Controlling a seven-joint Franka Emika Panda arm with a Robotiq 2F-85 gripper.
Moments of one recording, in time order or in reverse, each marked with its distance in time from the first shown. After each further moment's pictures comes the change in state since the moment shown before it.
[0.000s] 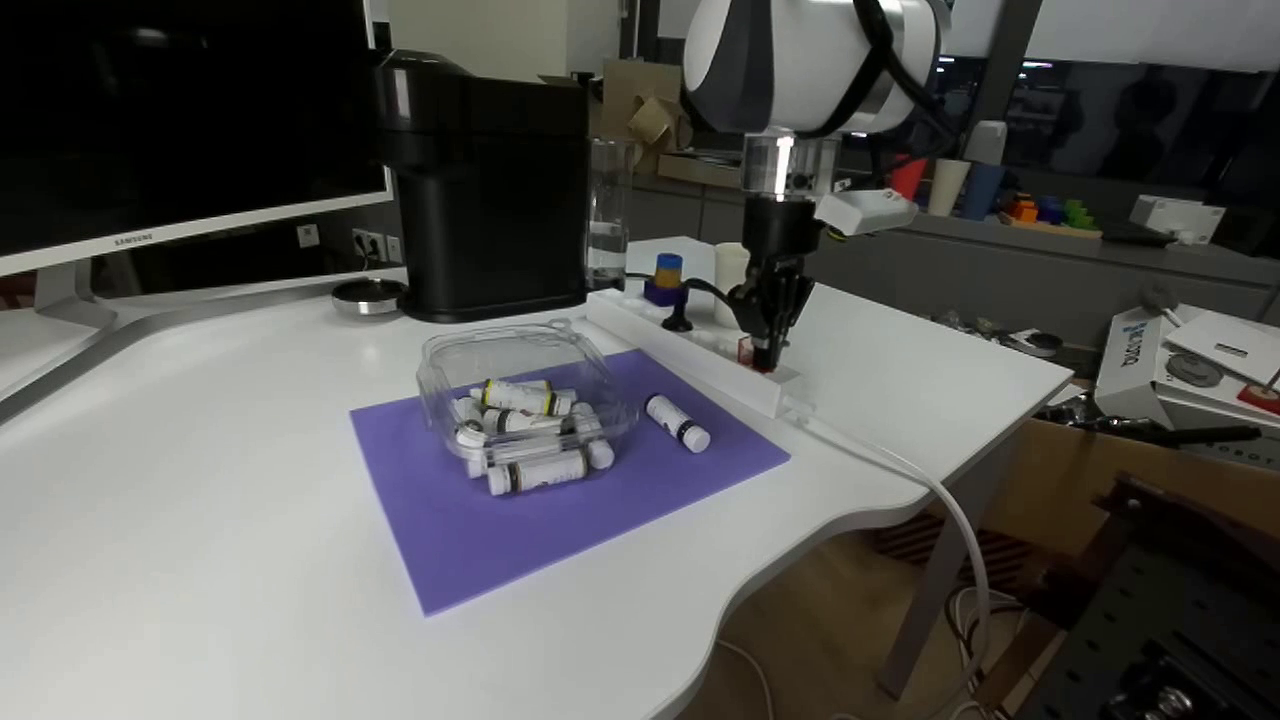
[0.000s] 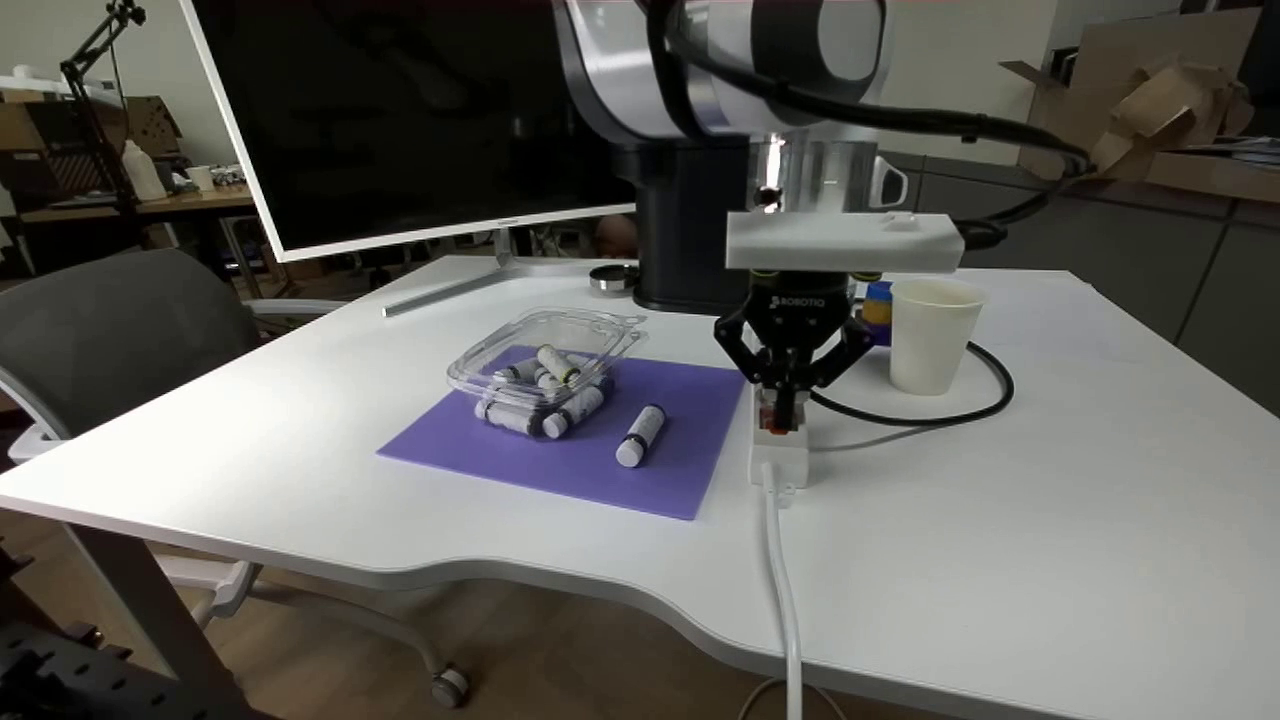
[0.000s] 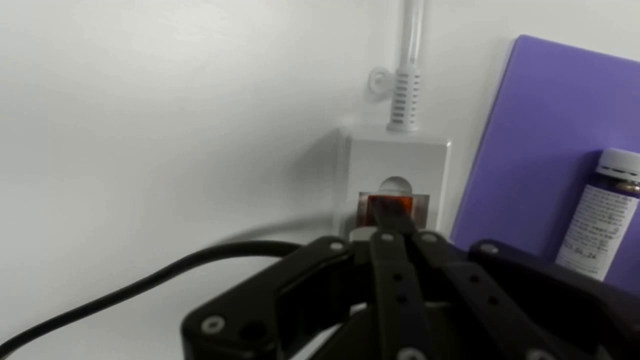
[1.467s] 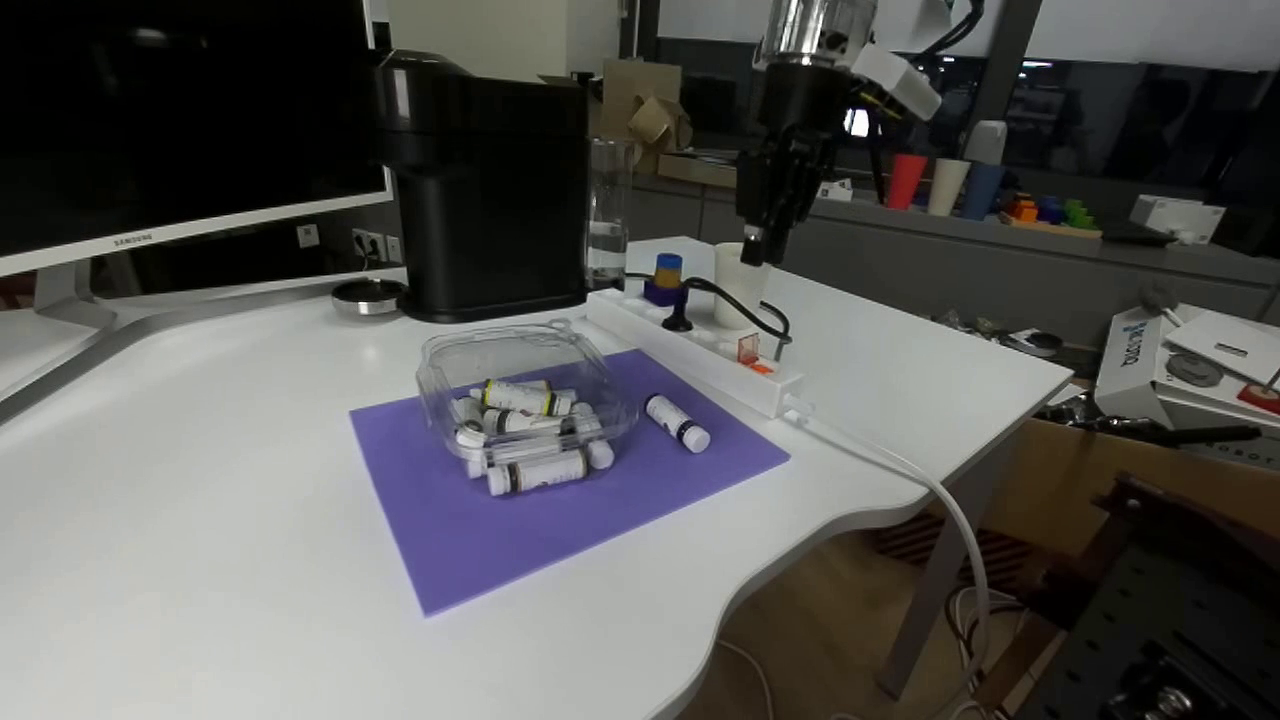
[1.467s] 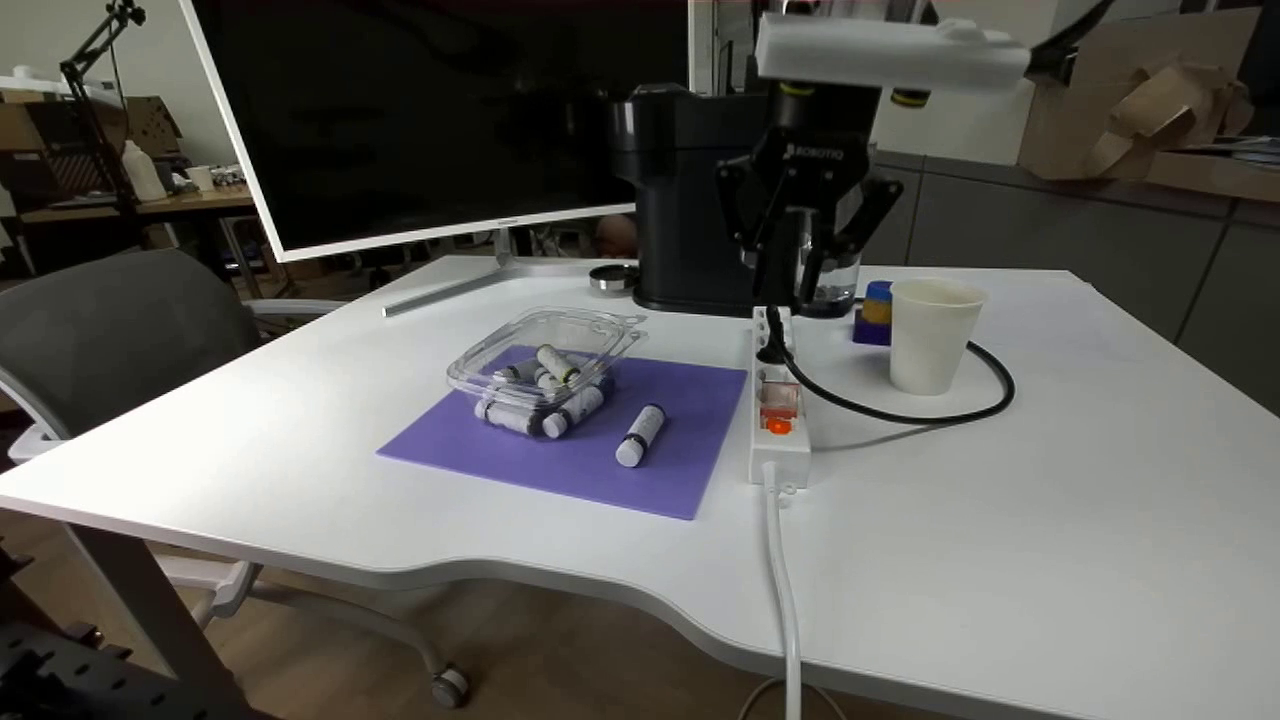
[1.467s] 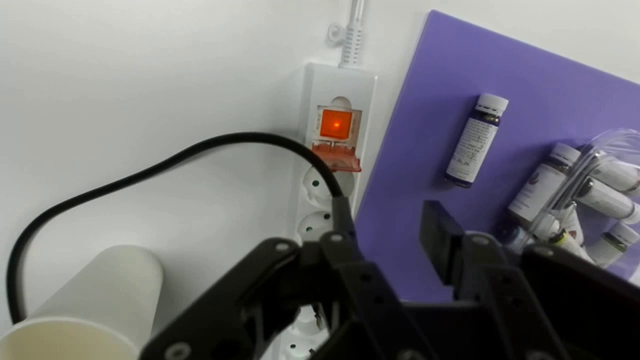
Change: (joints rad) arm 0.002 -0.228 -0.013 0.004 0.168 -0.217 -0.220
